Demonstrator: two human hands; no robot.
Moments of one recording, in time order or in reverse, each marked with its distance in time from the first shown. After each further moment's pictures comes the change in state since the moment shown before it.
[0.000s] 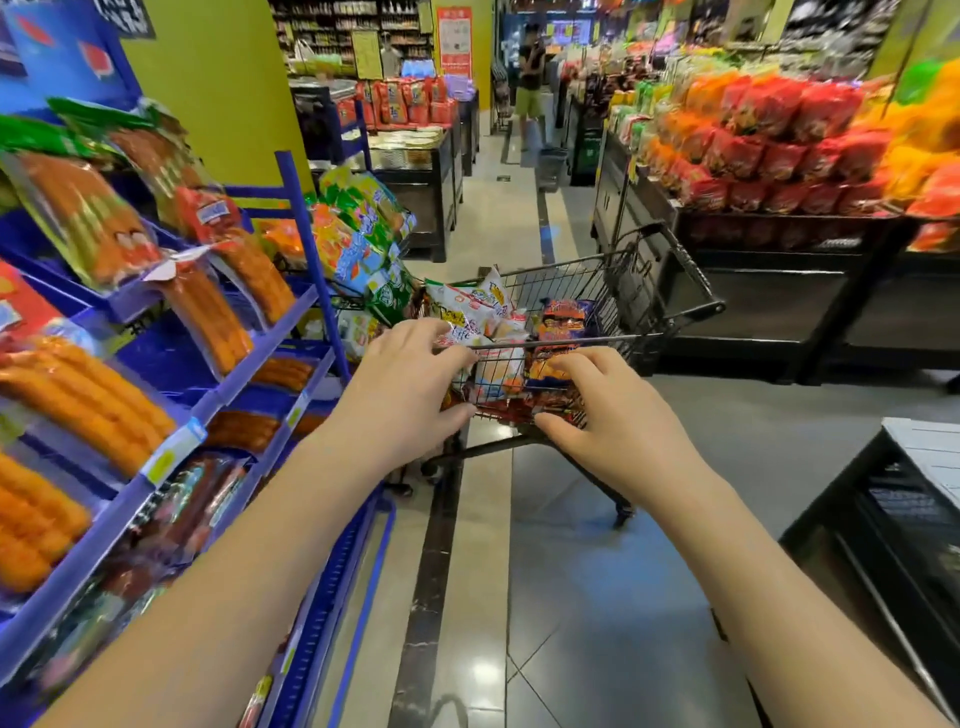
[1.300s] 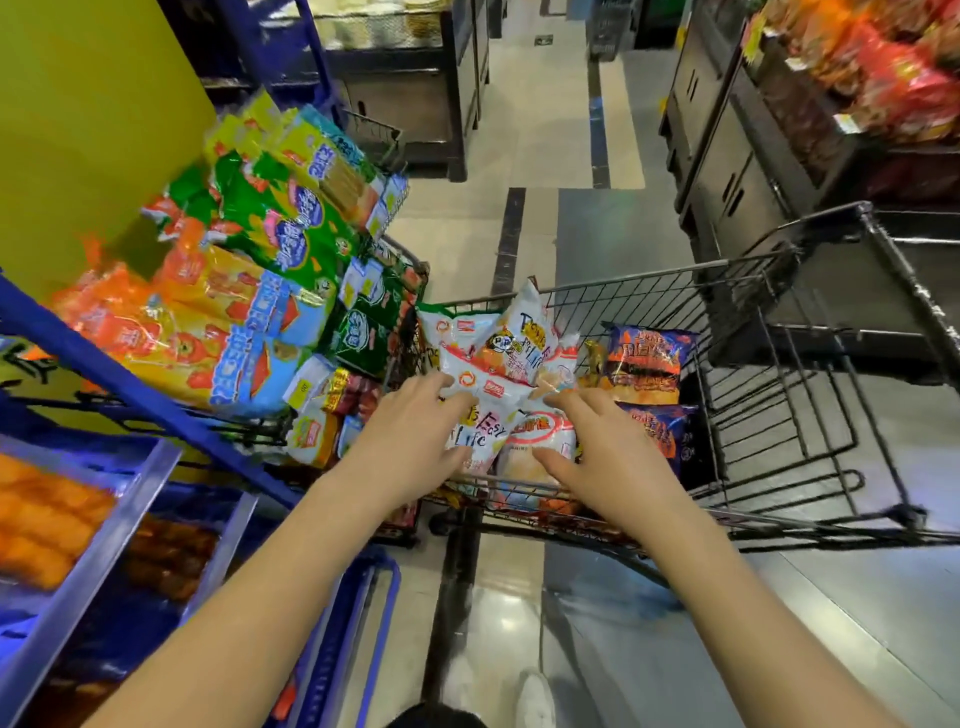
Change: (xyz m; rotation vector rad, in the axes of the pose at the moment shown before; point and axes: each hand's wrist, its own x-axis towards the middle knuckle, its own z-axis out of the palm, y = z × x) left_hand 0.457 -0.210 0.248 -0.088 -0.433 -0.061; right_hand 0.500 0.175 0.210 0.119 -0.310 0.061
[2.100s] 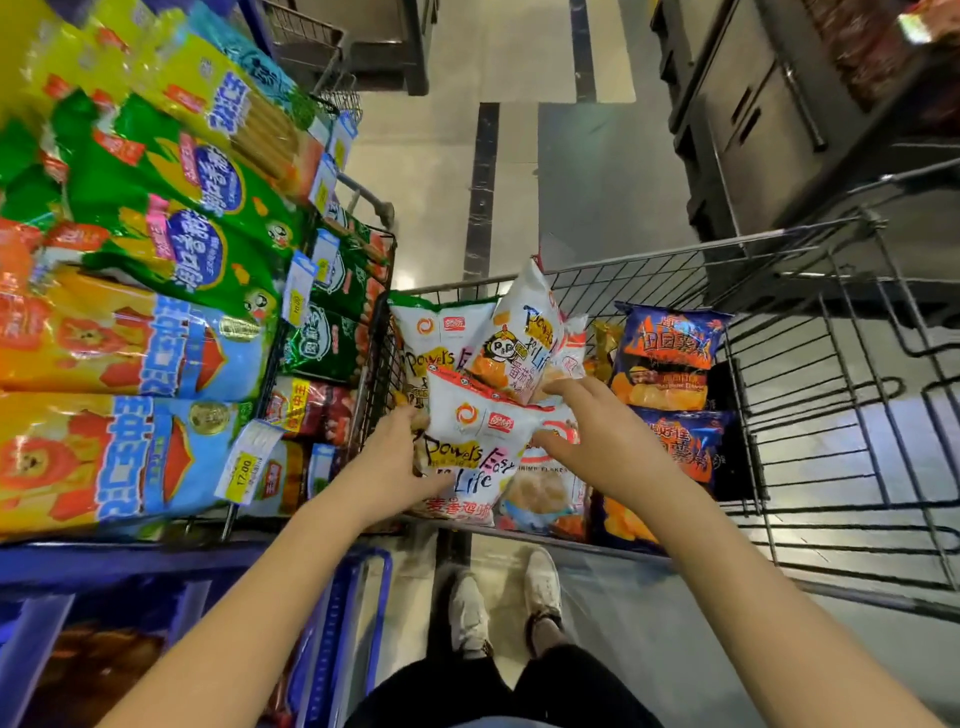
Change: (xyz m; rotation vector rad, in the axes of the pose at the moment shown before) left_hand 0.119 -0.099 0.095 -0.601 -0.342 -0.264; right_hand 0.147 0.041 0.054 0.080 -0.138 0.112
